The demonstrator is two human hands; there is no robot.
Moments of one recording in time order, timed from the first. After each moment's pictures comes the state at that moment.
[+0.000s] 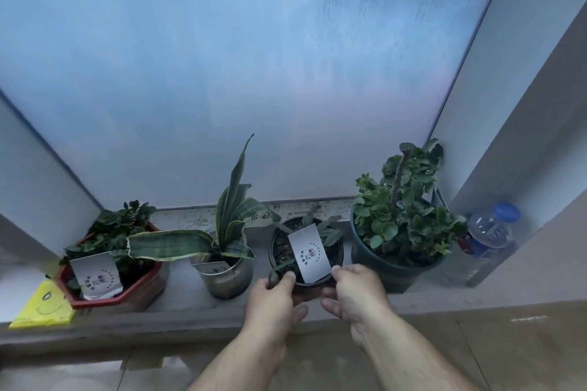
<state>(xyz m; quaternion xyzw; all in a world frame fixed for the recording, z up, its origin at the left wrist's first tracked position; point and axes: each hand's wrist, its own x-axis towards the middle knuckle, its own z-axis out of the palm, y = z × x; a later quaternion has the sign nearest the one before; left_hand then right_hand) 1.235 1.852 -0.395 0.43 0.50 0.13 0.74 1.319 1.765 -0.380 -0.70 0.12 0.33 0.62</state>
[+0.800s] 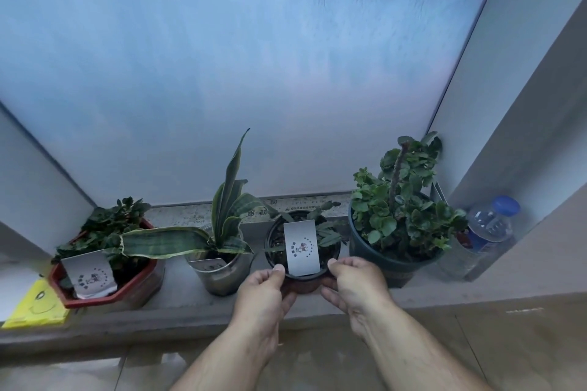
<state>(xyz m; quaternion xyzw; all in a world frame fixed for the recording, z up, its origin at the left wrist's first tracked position) 1.234 1.858 -0.383 0.39 0.50 0.15 0.76 1.329 1.768 -0.396 -0.68 0.14 0.33 0.64</state>
